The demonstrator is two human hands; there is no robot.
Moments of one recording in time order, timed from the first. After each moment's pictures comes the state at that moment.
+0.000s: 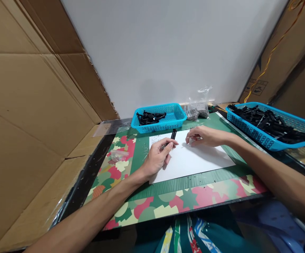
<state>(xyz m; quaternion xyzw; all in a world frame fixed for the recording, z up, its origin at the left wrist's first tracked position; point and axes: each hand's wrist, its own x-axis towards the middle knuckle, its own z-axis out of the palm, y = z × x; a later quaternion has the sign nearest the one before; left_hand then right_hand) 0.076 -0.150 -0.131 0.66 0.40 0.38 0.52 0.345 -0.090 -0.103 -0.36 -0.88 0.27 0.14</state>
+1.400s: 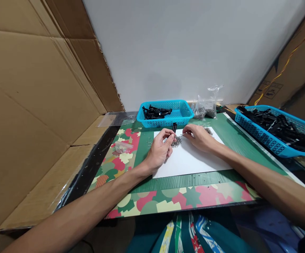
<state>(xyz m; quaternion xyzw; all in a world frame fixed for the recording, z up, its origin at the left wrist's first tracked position) 0.075 -0.135 -0.151 0.61 0.37 0.49 0.51 0.289 -0.095 -0.136 -0.46 -0.83 0.15 0.30</state>
